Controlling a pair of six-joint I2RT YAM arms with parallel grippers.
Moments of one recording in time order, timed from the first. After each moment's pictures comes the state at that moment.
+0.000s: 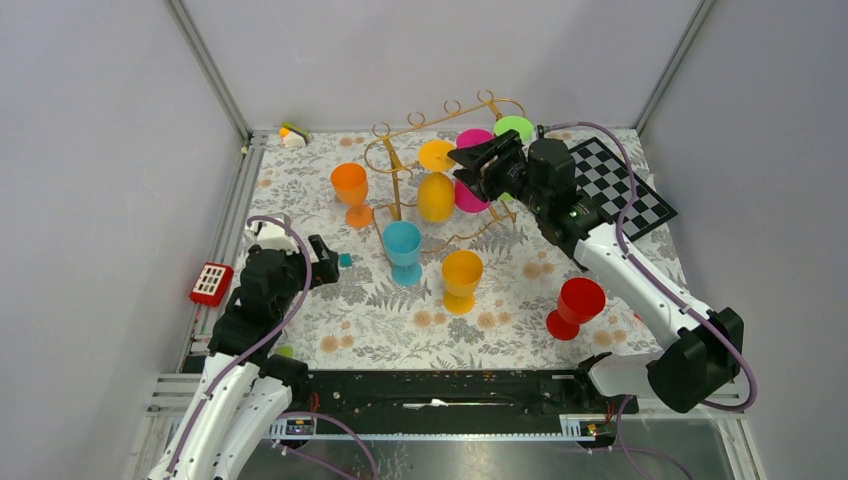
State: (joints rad) left arm -0.28 0.51 0.59 -0.50 -0.15 -0.36; right arm 0.52 1.32 1.20 -0.08 -0.14 1.41
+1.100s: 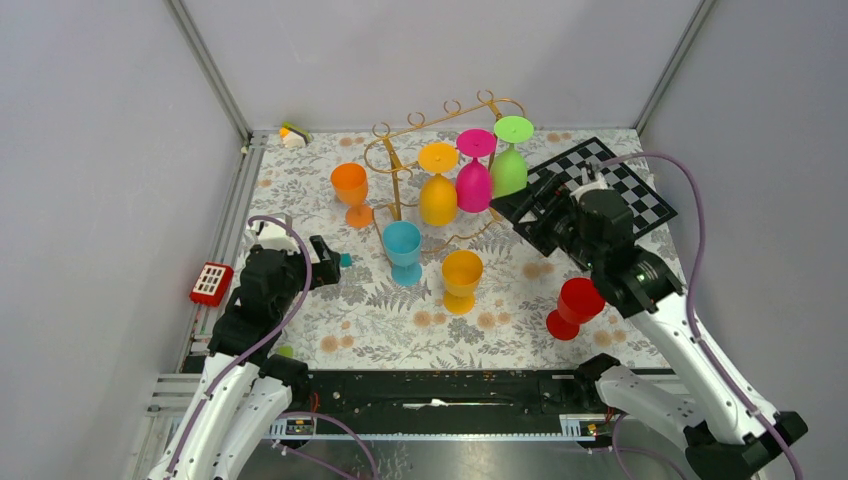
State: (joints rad) left arm -0.28 0.51 0.59 -0.50 -0.13 -0.36; right arm 0.52 0.92 1.06 -0.47 -0.04 1.10
